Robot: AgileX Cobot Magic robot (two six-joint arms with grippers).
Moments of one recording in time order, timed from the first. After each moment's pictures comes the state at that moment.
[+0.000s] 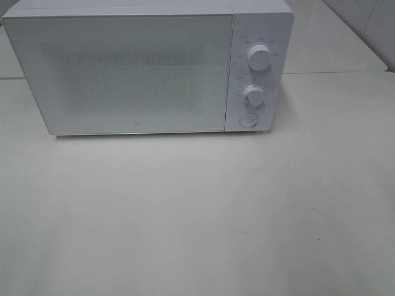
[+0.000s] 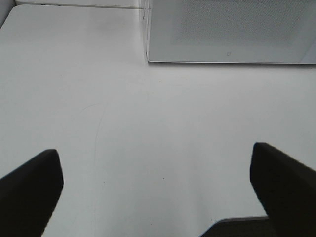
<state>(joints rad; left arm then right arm) -0.02 -0.01 -0.52 -0.09 1.08 0.03 -0.01 0.34 -0.46 0.06 0.51 0.05</state>
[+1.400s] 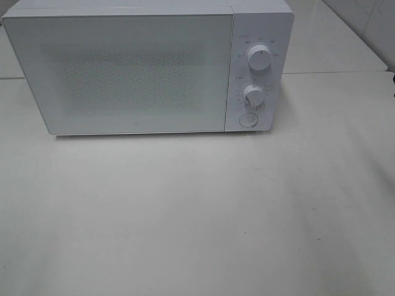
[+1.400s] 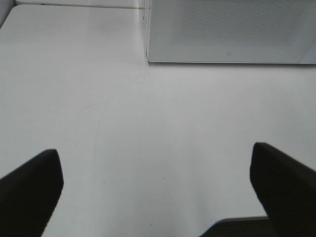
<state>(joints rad) -0.02 -0.01 -0.52 -0.09 1.08 0.03 0.00 1.10 -0.24 0.13 -0.66 0.05</state>
